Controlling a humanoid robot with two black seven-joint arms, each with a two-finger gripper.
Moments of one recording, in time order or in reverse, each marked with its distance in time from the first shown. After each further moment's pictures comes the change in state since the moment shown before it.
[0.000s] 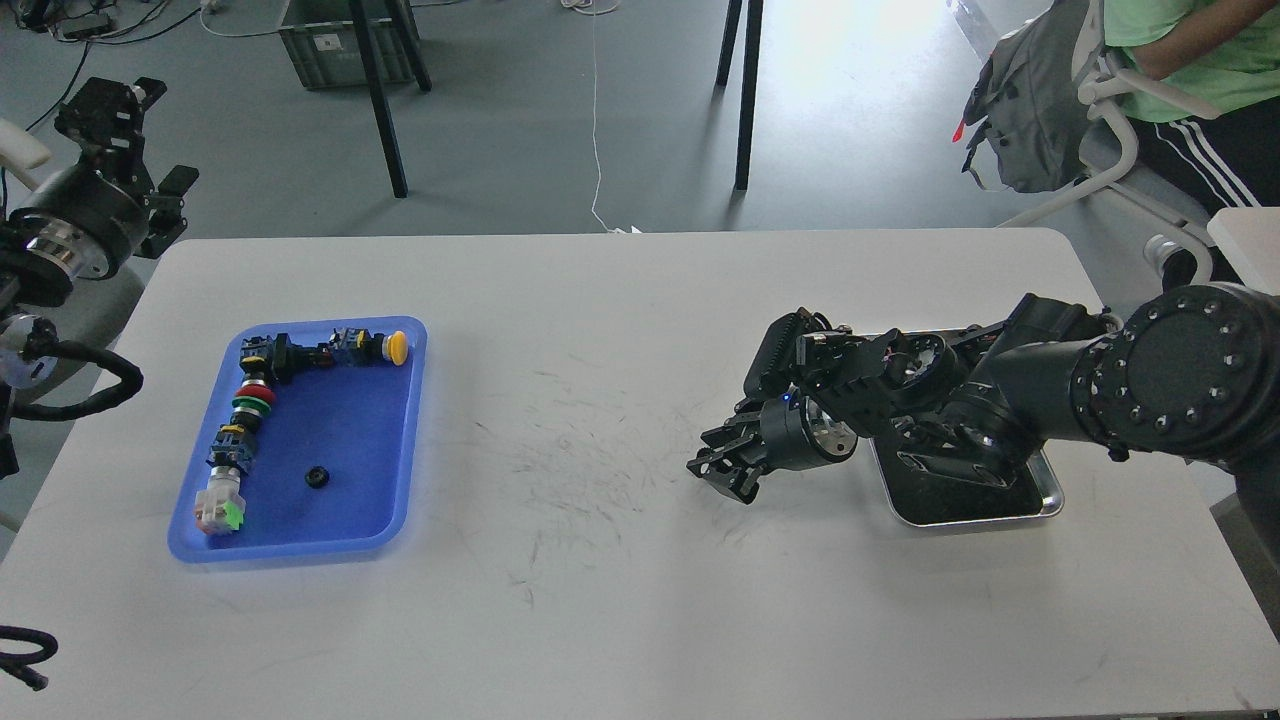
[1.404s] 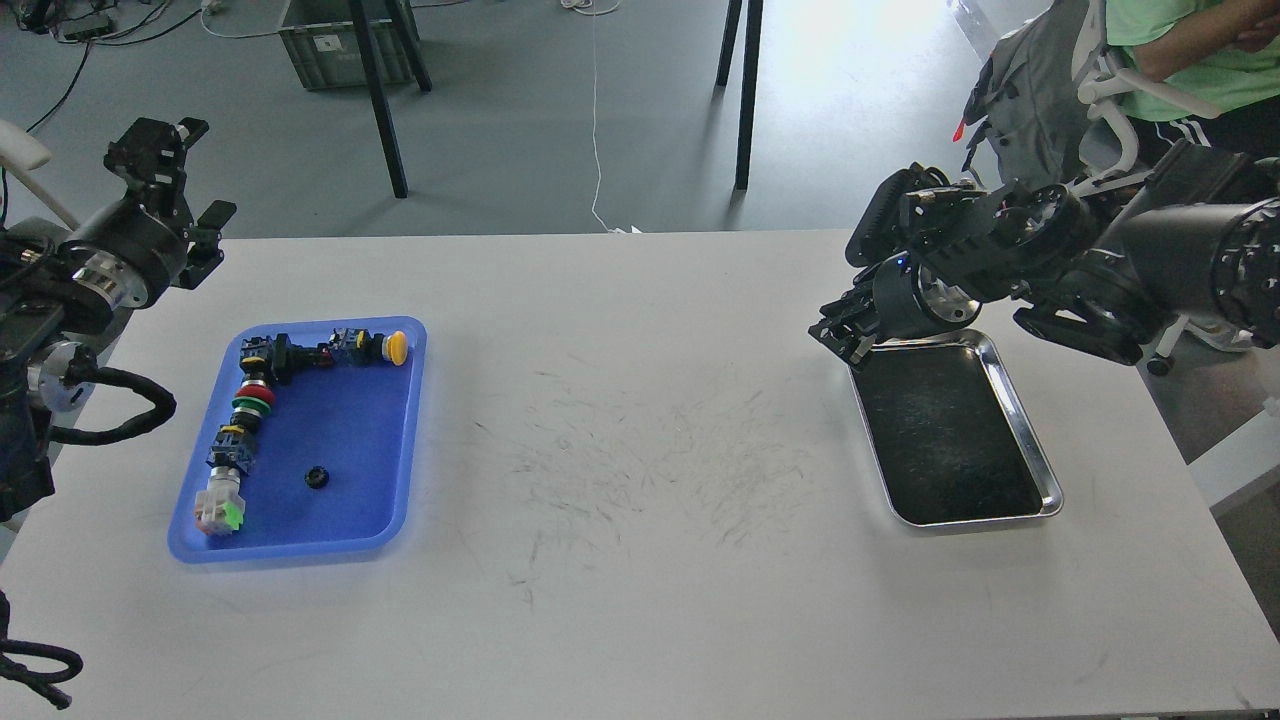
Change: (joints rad) left arm 0.036 -0.047 -0.001 0.000 0.000 0.000 0.000; right arm 0.208 -0.185 -0.137 -0.018 -0.018 0.122 0.000
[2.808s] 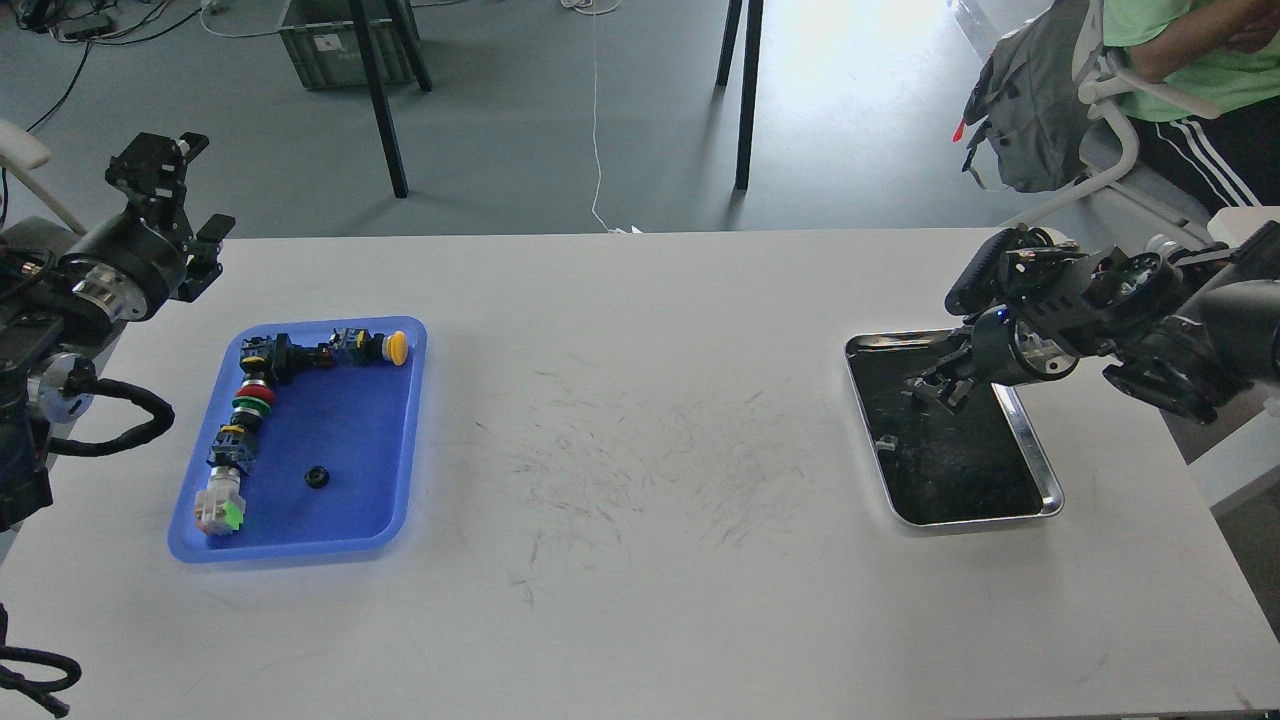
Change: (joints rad) left arm 0.019 0.003 -0.001 0.005 0.000 0.000 0.000; right arm -0.177 -0.101 0.003 -0.125 -0.039 -0.001 0.000
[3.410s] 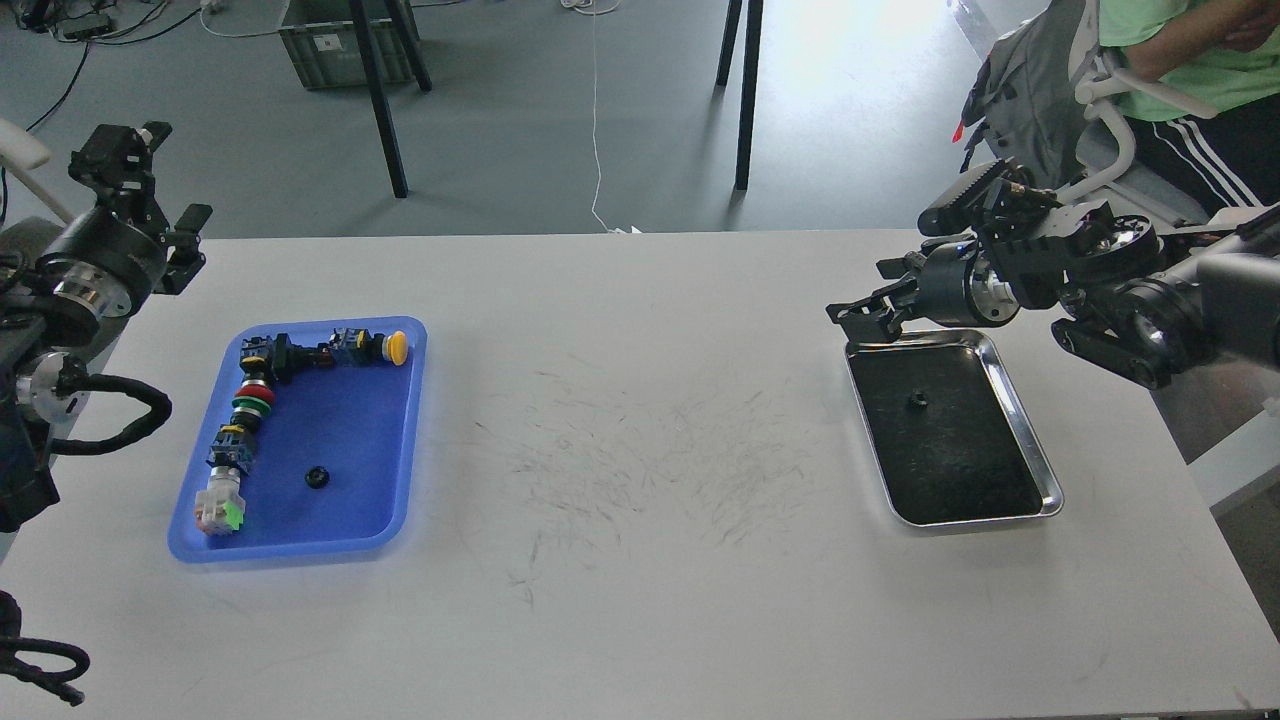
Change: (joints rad) left arm 0.012 -0.011 -0.105 0.019 -0.052 0.000 0.000; right arm -0.004 -0.022 0.348 -0.035 0.090 0.003 0.000
